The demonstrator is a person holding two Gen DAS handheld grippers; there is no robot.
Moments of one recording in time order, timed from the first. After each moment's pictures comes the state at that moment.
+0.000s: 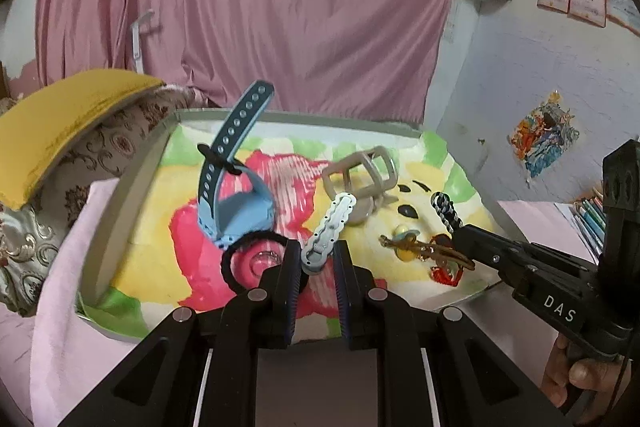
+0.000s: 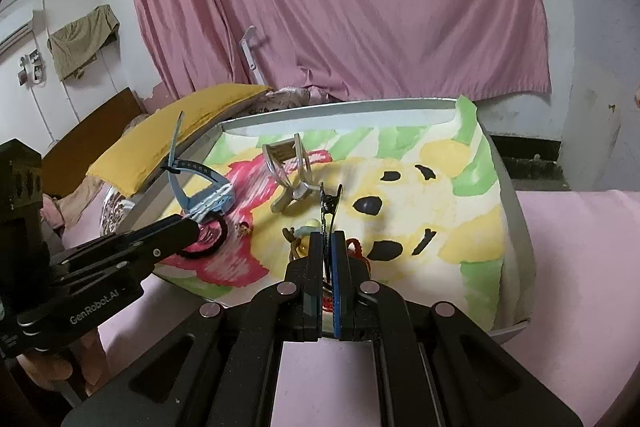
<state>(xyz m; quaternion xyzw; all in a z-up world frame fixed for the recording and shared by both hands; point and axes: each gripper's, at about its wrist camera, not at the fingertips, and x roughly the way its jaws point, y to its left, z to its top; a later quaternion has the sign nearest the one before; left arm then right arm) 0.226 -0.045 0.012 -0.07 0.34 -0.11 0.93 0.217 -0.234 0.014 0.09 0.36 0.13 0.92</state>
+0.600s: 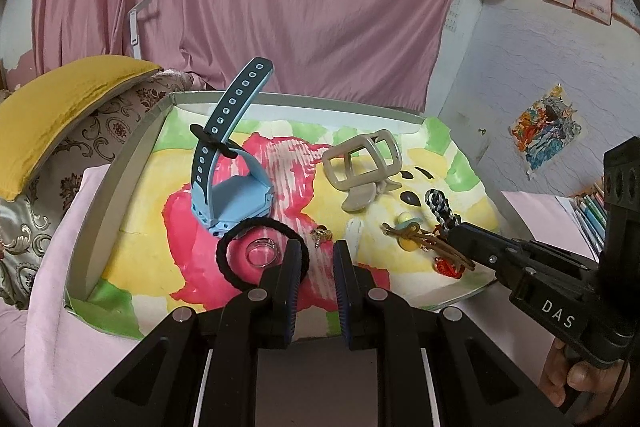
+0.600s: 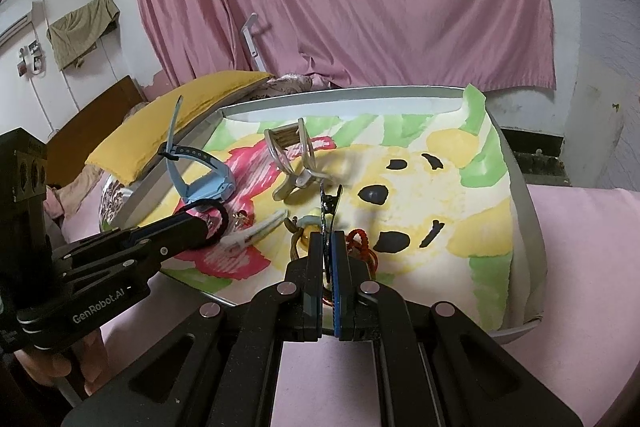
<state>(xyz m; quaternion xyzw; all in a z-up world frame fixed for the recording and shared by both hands) 0.232 -0.046 0.009 -0.07 0.36 -0.11 0.92 0.222 -0.226 0.011 0.08 0.38 0.14 0.91</state>
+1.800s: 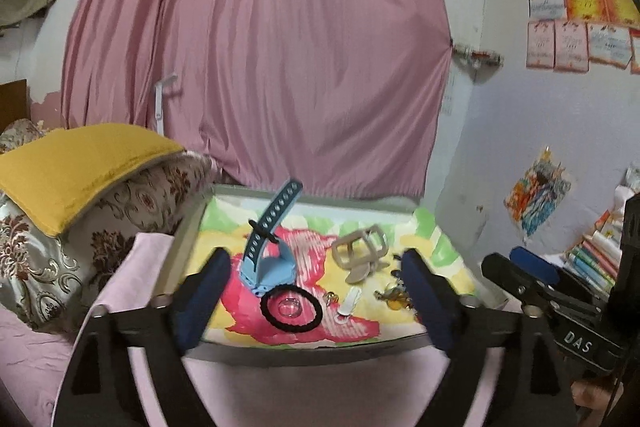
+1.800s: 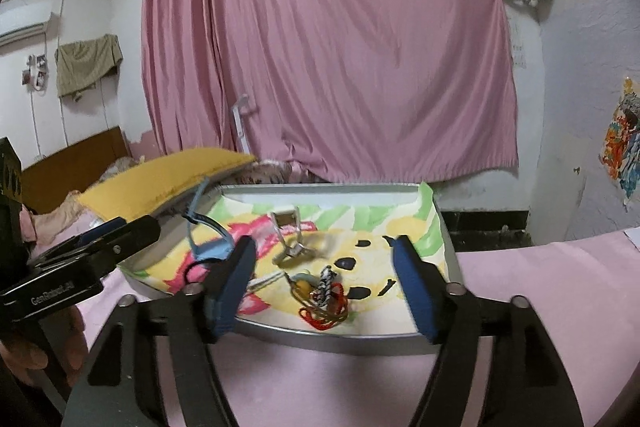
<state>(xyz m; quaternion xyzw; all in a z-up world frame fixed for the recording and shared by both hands) 0.168 -0.016 0.055 -0.09 0.19 -0.09 0.97 0.145 -0.237 0.064 0.06 0.20 0.08 0.97</state>
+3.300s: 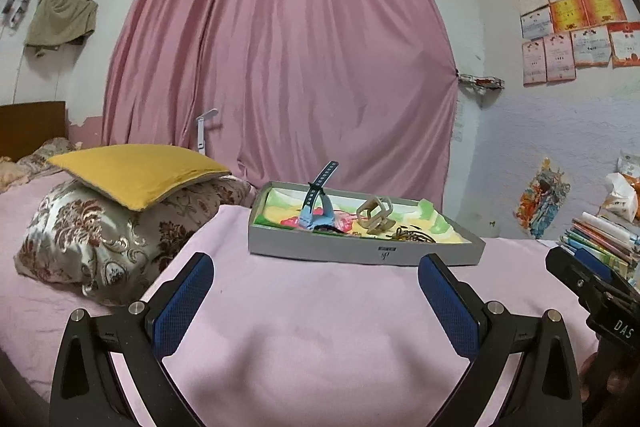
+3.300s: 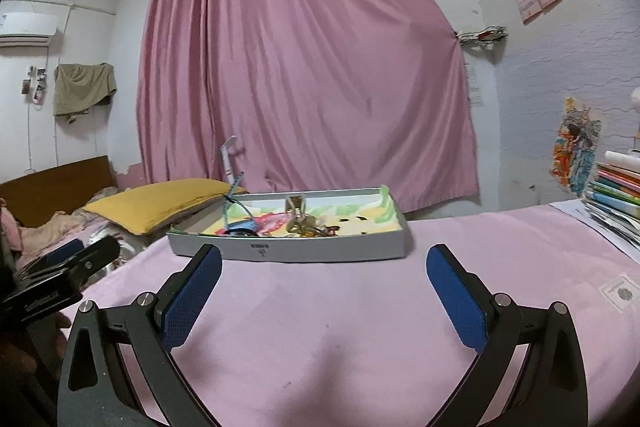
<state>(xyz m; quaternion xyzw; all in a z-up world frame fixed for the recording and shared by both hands) 0.007 0.010 0.018 -0.08 0.12 -0.03 0.99 -0.041 -0.243 0.052 0.05 0.11 0.02 0.99</state>
